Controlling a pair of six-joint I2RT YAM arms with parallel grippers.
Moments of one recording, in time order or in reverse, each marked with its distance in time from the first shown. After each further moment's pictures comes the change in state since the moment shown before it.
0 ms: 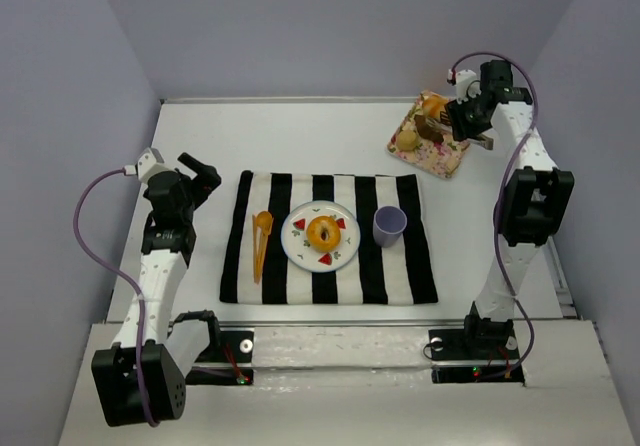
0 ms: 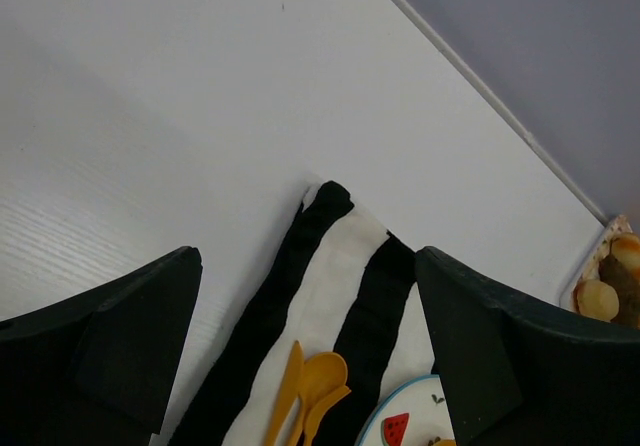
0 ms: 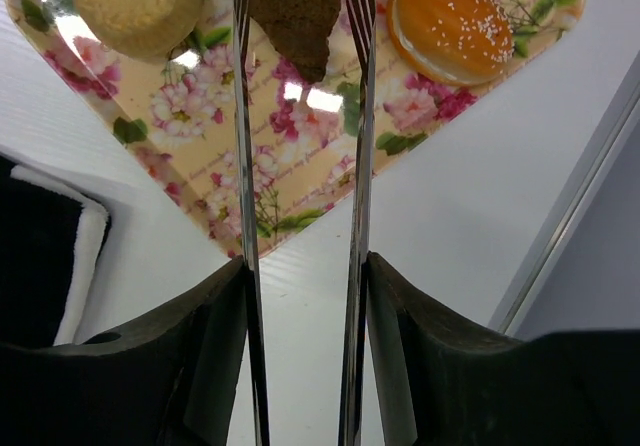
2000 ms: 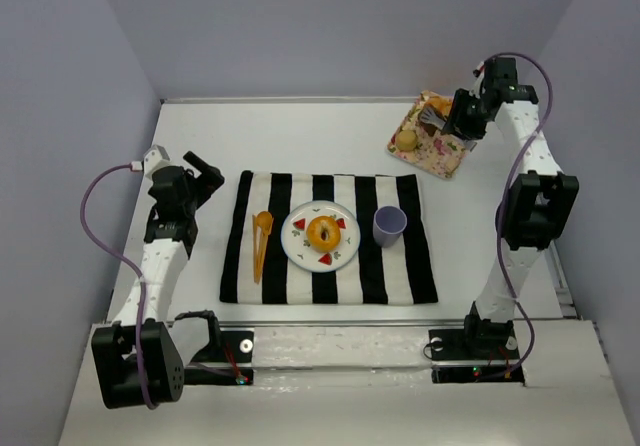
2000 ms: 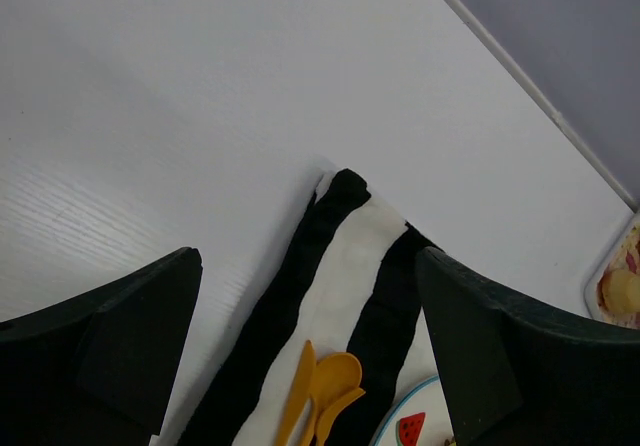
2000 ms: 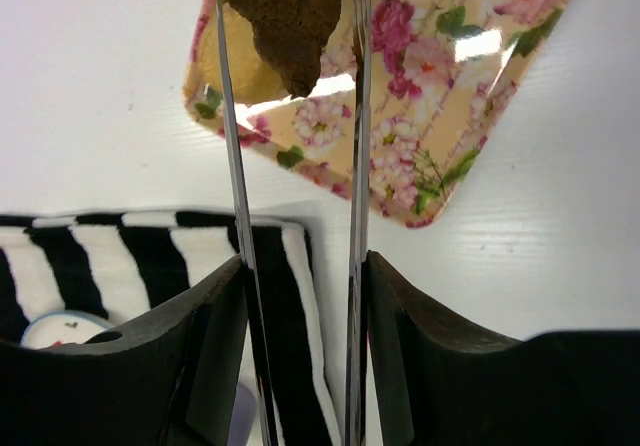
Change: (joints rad) left arm 0.000 0.109 0.018 0.013 0.017 0.013; right arm 0.000 0.023 0.053 -0.064 -0.075 0.674
